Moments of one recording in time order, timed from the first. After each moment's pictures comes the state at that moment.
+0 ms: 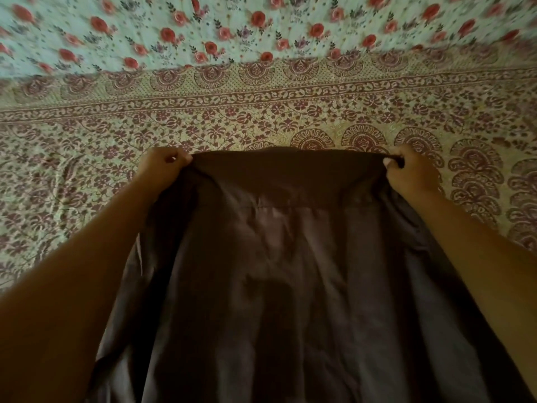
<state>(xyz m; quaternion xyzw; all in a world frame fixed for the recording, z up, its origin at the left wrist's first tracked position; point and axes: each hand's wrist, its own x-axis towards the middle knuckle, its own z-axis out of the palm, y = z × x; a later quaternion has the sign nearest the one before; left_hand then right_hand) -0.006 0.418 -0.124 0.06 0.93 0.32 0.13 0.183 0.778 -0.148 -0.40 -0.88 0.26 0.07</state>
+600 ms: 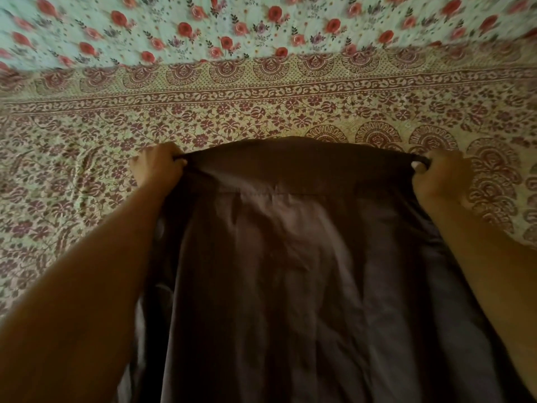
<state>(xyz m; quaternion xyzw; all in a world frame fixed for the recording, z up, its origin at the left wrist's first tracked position) -0.011 0.397 -0.132 0.05 0.99 0.11 0.04 0.196 0.781 -0.155 -0.45 -0.88 0.11 0.11</state>
